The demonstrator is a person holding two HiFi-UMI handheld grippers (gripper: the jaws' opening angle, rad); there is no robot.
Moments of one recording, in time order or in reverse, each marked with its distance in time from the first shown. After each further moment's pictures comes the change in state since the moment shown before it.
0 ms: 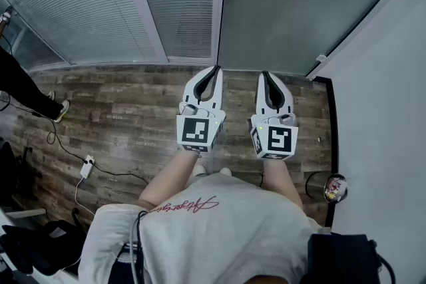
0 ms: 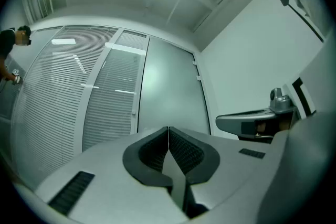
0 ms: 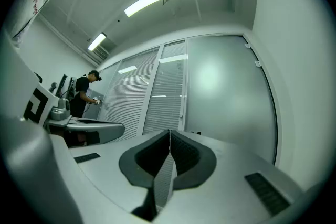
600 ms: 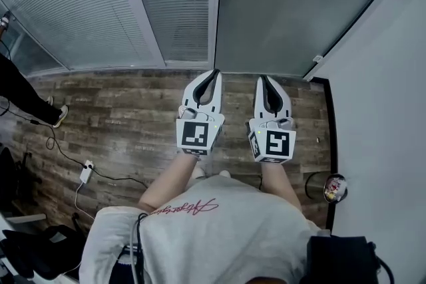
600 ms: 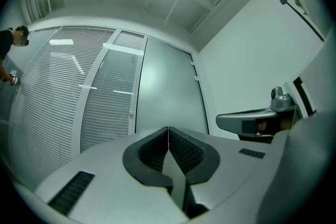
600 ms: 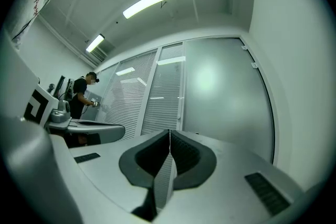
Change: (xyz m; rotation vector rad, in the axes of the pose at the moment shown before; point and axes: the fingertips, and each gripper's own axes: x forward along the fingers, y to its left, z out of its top) left arm 0.002 -0.012 0.002 0.010 -0.013 -0.016; right arm -0.009 -0.007 0.003 0.009 -0.022 -0.023
